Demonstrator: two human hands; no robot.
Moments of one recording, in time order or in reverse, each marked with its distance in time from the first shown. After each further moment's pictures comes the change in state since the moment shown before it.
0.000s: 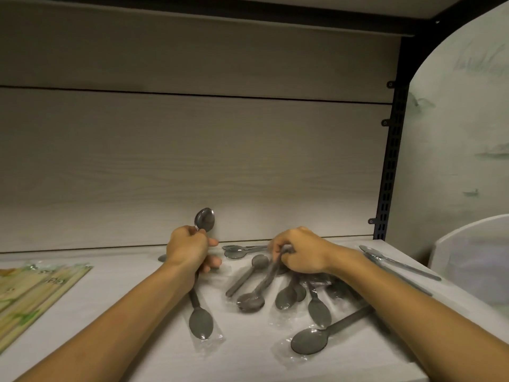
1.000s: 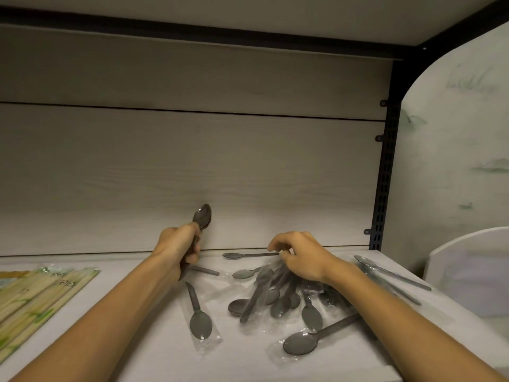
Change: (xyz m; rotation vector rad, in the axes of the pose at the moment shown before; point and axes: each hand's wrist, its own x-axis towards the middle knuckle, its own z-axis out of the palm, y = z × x) left_hand 0.007 0.022 -0.024 -0.134 -0.055 -0.110; right_hand -0.010 -0.001 -0.003 0.053 0.154 -0.013
